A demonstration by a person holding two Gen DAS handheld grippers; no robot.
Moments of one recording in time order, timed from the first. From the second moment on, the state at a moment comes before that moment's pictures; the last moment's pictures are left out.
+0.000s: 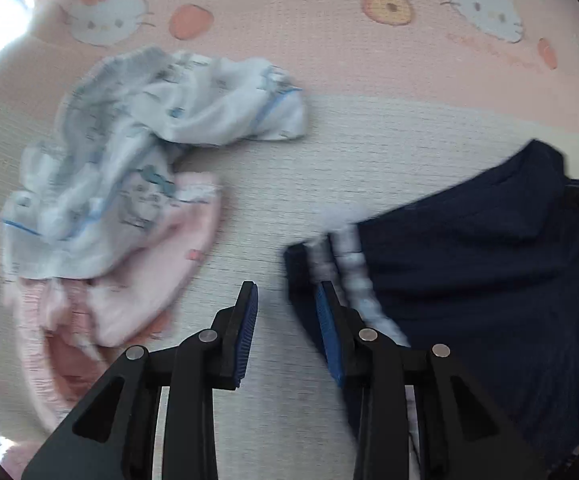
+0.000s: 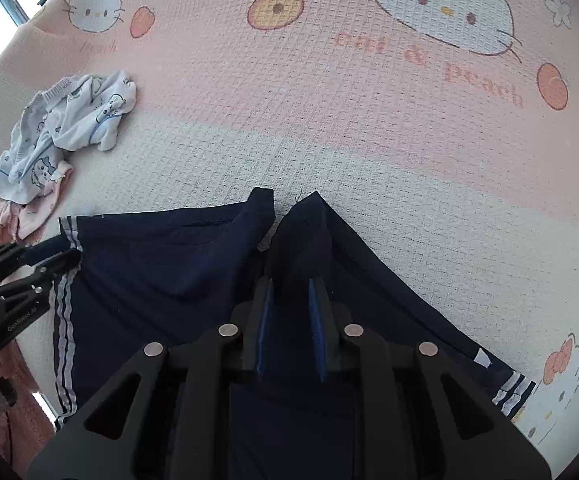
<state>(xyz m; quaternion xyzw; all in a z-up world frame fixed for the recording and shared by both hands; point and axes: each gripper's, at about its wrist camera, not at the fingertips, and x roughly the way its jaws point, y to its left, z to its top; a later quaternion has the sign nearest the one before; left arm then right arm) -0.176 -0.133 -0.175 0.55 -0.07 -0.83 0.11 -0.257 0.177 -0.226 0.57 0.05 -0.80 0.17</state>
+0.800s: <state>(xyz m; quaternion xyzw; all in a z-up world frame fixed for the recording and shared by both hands) -0.186 -0.147 -0.176 0.53 0.07 -0.85 0.01 -0.263 0.142 -0.206 0.56 0.08 -0.78 0.26</state>
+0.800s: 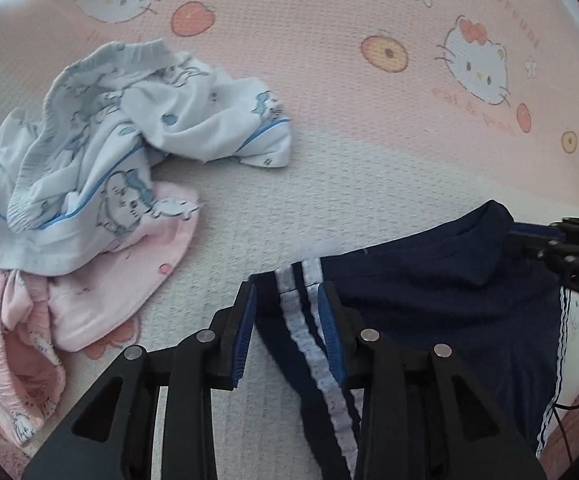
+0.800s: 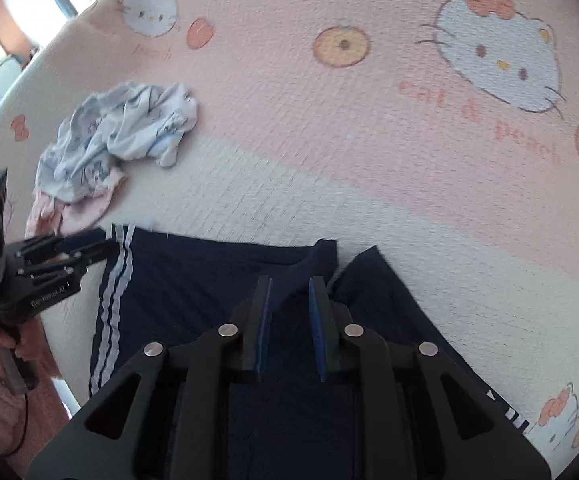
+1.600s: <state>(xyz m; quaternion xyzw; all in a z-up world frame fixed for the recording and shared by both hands) -0.221 -0.080 -0.161 0.51 0.06 -0.85 -0.10 -0.254 0.229 -0.212 0.57 -0.01 -0.81 0.09</state>
